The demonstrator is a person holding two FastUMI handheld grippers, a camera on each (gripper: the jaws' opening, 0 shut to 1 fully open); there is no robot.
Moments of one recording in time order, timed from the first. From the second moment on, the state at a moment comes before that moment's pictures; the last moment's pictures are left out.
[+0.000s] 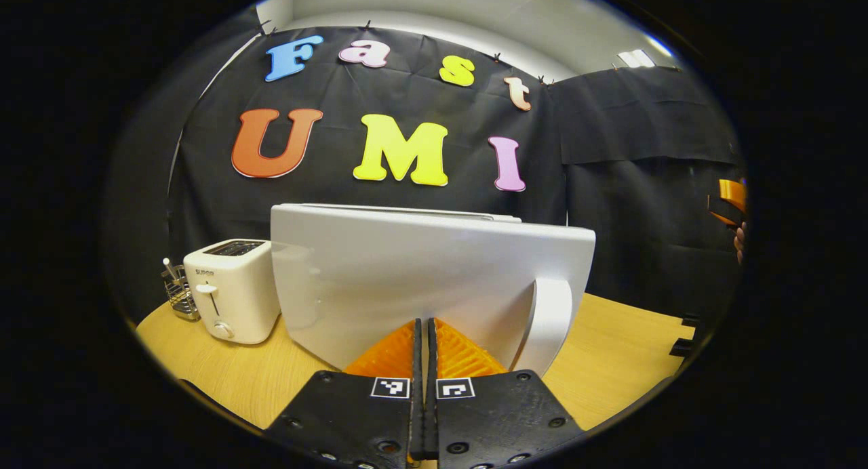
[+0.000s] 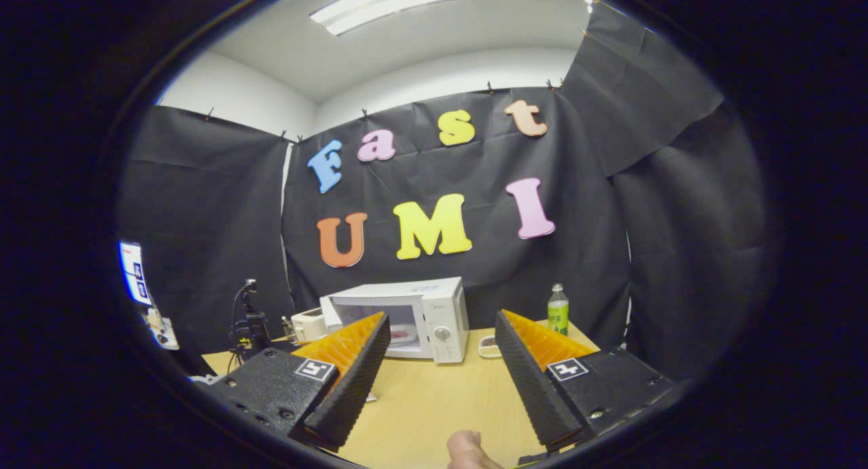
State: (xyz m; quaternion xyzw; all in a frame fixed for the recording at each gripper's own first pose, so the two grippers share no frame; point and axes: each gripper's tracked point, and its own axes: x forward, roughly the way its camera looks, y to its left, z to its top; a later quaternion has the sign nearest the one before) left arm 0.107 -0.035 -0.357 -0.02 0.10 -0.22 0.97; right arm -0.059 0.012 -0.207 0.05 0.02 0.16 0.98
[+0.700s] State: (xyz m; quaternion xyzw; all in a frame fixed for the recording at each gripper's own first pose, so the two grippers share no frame) left arm 0.210 -0.128 -0.367 -0.01 0.12 -0.18 0.98; right arm -0.031 -0.050 -0.213 0.05 0.02 0.12 0.99
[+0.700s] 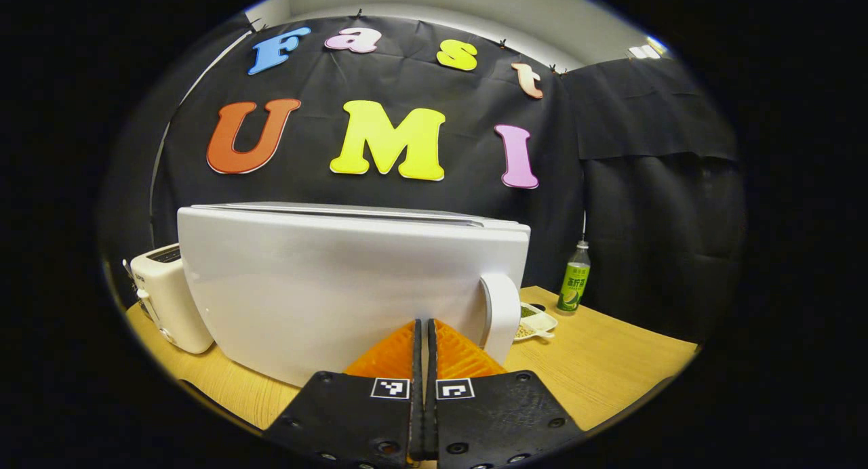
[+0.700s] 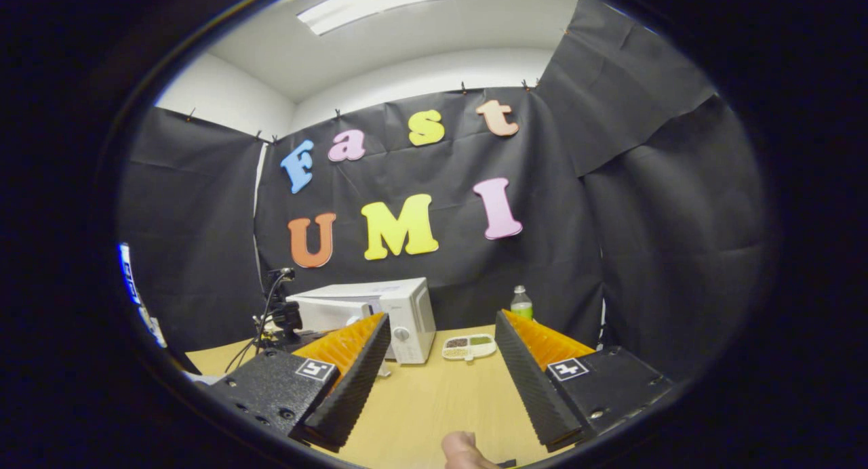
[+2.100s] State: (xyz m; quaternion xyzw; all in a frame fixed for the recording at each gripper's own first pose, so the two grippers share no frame) left arm 0.049 -0.069 -0.255 -0.03 0.13 -0.05 0.99; right arm -0.031 -0.034 -0.231 0.08 0.09 0.09 0.99
